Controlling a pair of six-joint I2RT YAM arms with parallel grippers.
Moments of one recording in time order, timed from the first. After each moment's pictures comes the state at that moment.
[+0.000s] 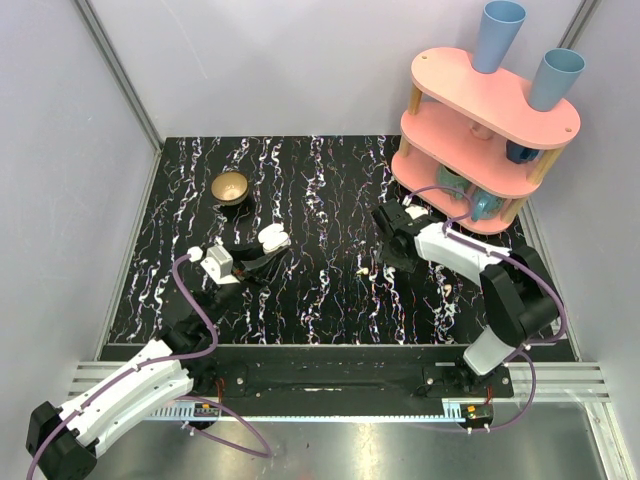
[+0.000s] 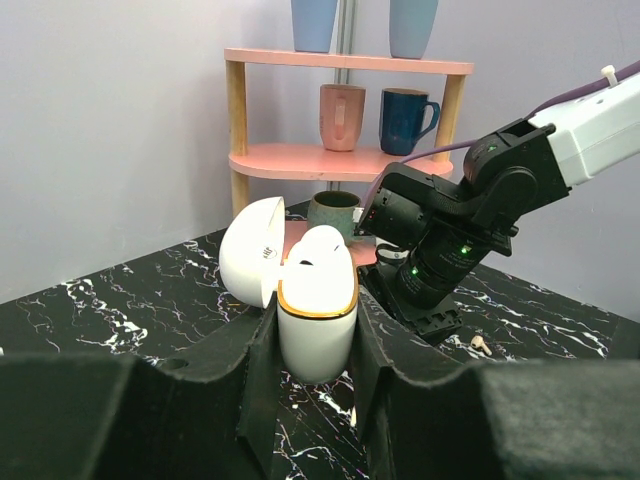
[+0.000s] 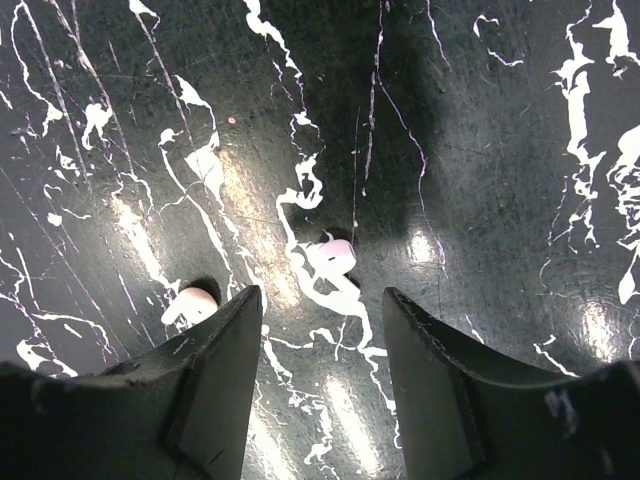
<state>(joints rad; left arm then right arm) -0.72 0.51 0.26 0.64 0.10 -0.11 0.55 1.62 1.03 -0.61 0.29 0.87</state>
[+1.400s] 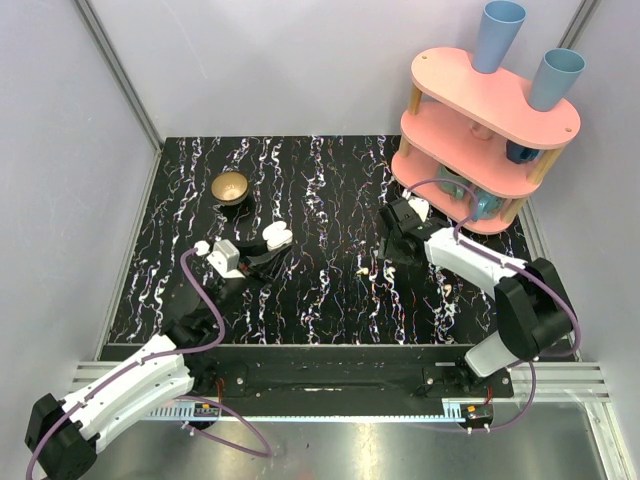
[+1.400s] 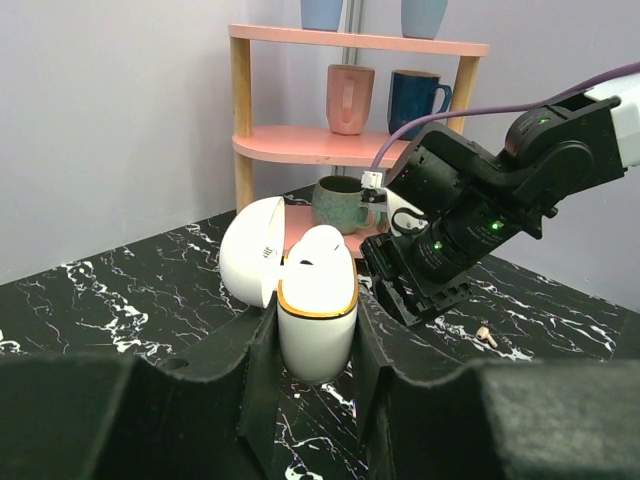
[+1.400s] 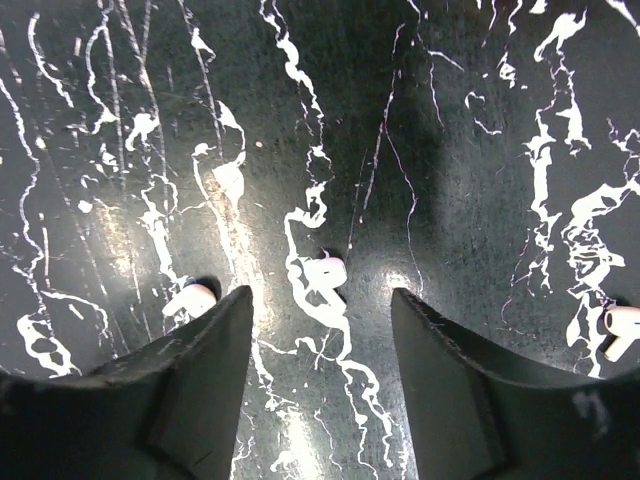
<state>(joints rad) -0.72 0.57 0.28 0.64 0.08 -0.11 0.54 1.55 0.98 -0.53 0.31 0.70</state>
